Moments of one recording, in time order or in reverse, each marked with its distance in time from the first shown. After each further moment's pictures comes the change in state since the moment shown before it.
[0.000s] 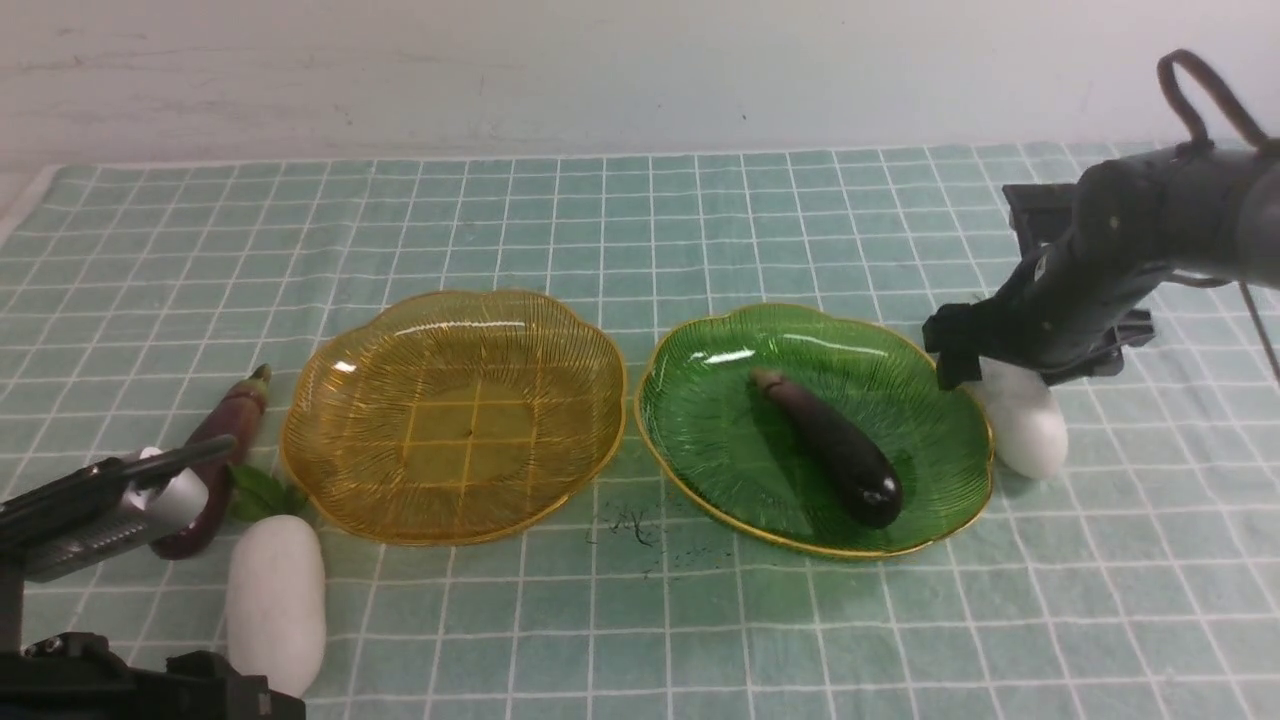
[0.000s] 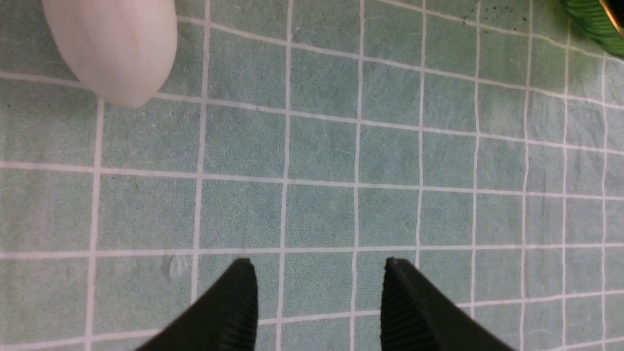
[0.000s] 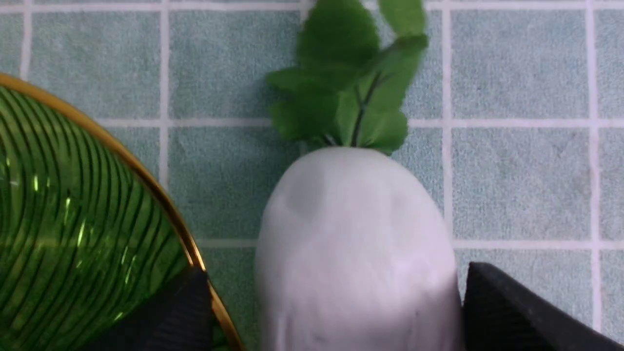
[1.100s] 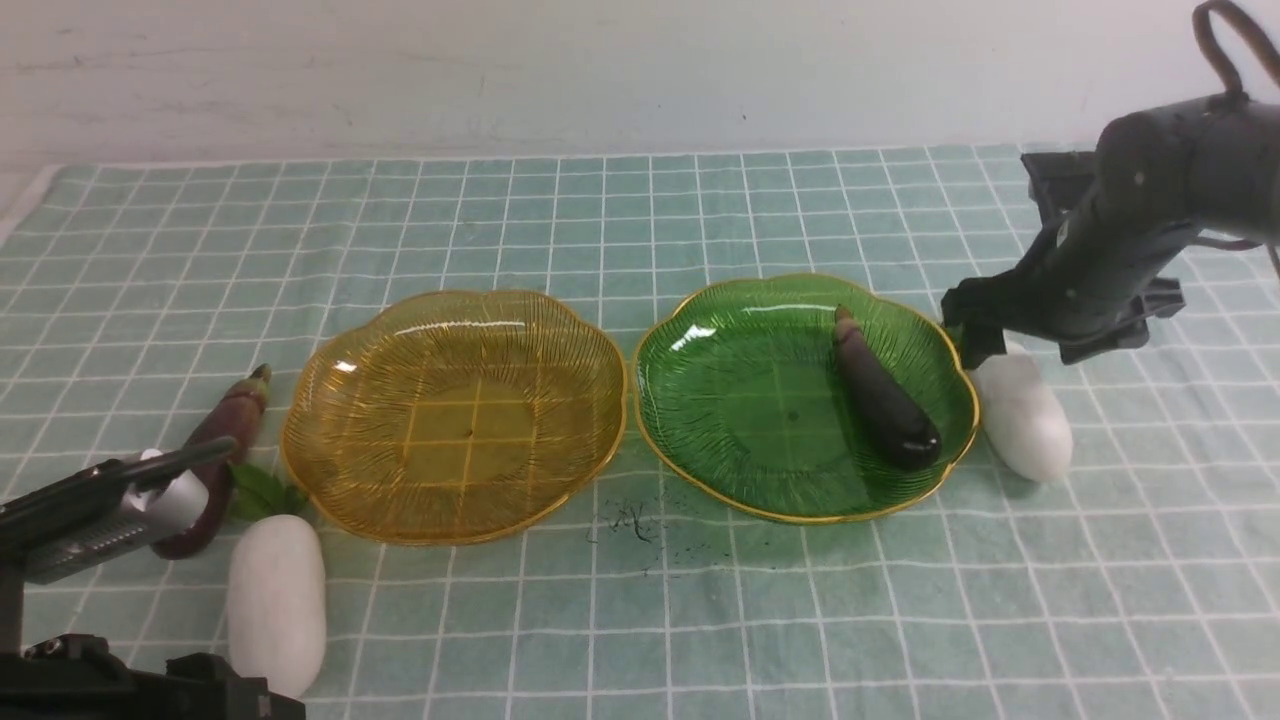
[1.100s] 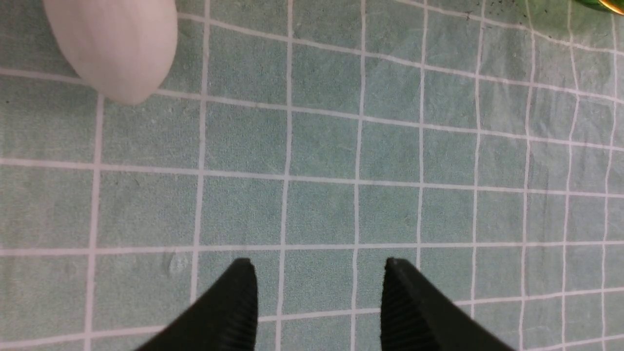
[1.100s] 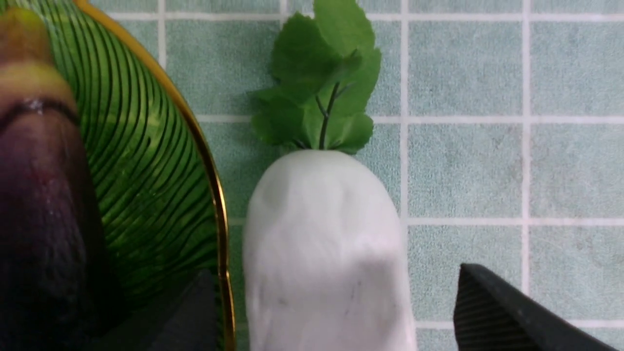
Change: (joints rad) right arm -0.008 -0.047 -0.061 -0.022 0.122 0.003; left arm 0.000 0.000 0.000 0.000 0.005 0.000
